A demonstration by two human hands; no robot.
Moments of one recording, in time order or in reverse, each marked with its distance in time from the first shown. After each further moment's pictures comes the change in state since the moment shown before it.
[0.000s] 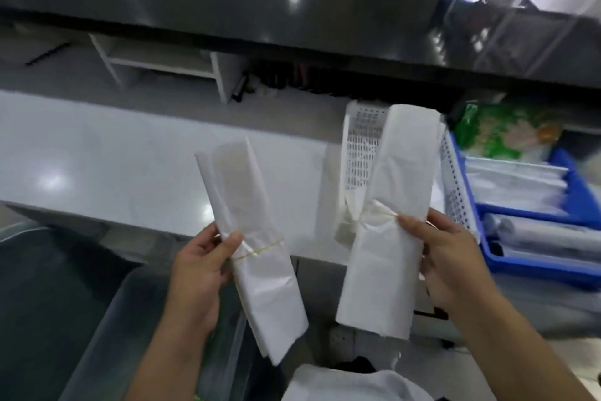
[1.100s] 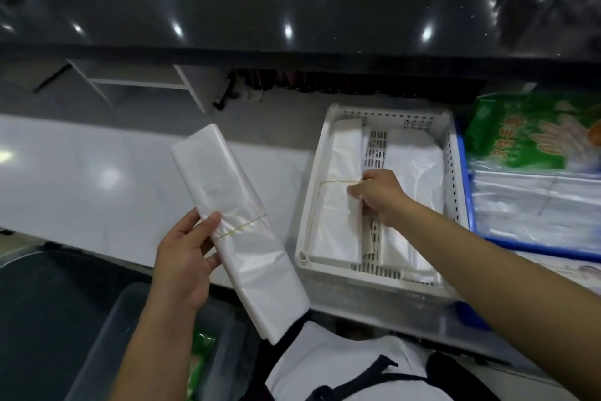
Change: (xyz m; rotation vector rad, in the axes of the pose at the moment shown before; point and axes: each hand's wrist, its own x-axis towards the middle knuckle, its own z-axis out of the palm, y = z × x) left_hand 0.069 0.004 0.117 0.035 0.209 -0.016; right_hand 0.260 -0.009 0.004 -0.523 -0.161 0.105
